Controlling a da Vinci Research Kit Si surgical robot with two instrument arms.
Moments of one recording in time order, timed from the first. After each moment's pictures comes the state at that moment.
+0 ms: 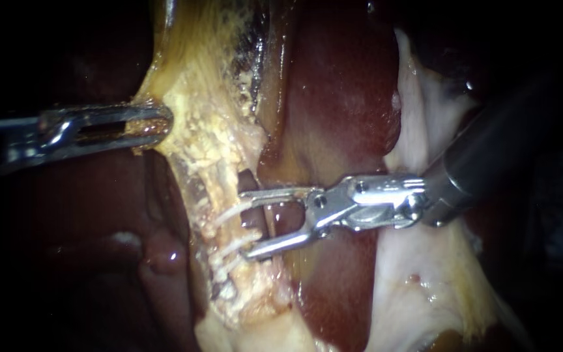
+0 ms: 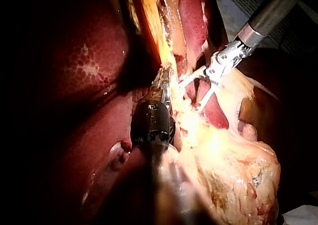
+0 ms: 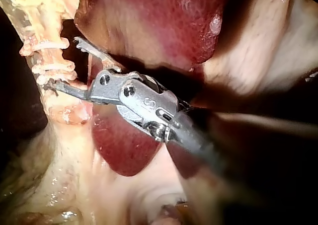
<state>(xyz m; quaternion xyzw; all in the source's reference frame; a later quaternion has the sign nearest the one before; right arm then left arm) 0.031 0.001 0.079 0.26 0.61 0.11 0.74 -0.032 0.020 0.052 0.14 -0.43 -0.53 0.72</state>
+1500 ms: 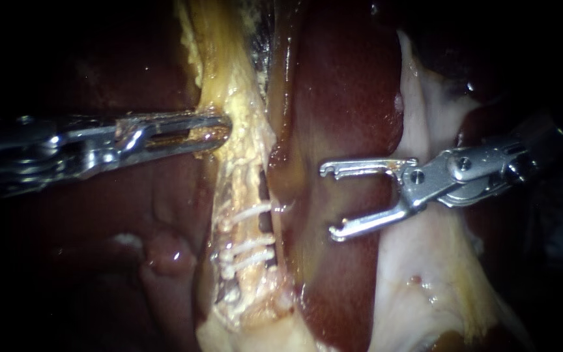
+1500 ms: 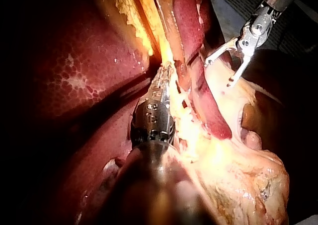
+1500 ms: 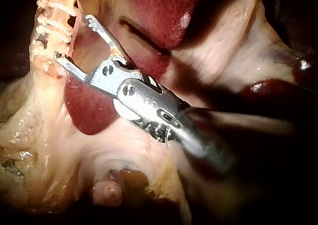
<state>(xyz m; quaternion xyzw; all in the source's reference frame) 0.020 0.006 0.071 0.22 0.64 0.08 0.74 -0.039 0.019 0.060 0.16 -0.39 -0.52 0.74</state>
